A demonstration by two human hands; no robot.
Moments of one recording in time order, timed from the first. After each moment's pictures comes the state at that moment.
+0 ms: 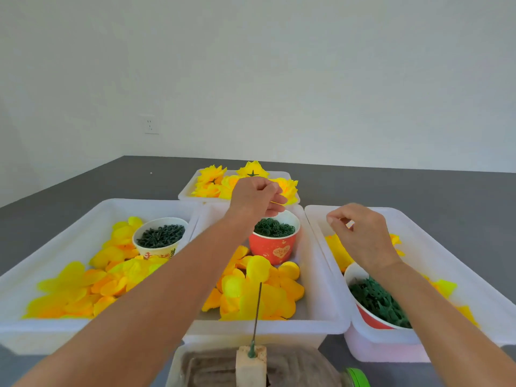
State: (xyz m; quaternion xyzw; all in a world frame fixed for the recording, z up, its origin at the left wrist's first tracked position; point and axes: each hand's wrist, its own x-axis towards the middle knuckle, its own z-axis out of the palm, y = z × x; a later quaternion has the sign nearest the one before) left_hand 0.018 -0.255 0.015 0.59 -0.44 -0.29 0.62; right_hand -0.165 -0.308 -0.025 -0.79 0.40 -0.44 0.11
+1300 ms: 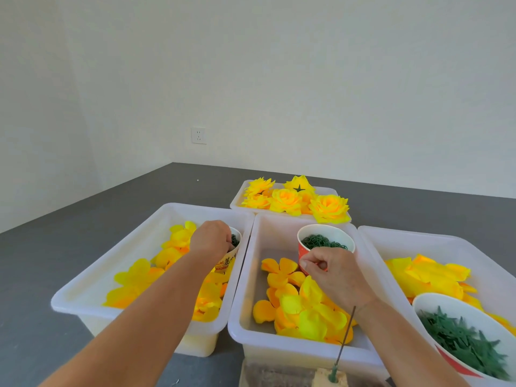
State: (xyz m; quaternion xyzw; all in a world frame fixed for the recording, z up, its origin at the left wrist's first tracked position) left_hand 0.173 -0.196 -0.046 0.88 -0.45 0.04 0.17; right_hand -0.064 -0.257 -0.054 -0.85 0.32 -0.33 0.26
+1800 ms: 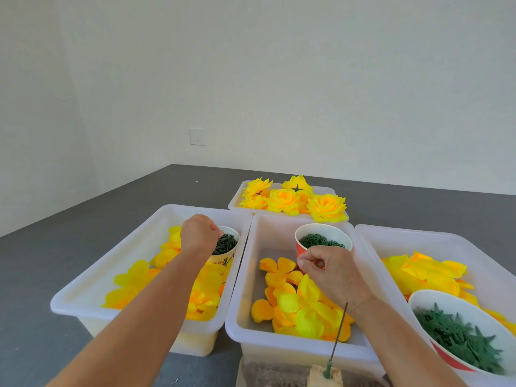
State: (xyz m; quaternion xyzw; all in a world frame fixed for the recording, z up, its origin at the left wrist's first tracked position) left_hand 0.178 -0.190 -0.042 0.86 -0.33 0.02 0.39; right_hand -0.064 -0.258 -0.054 -0.85 0.31 -0.34 0.26
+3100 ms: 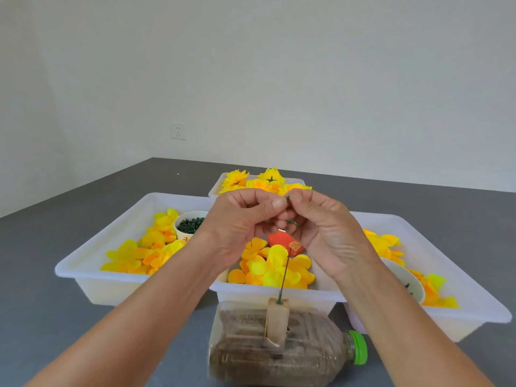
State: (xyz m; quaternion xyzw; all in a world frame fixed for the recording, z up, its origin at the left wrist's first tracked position) left_hand 0.006 -0.086 0.046 0.40 -0.48 -0.40 0.68; right_hand -0.116 -0.158 0.043 -0.55 0.13 -0.41 0.71
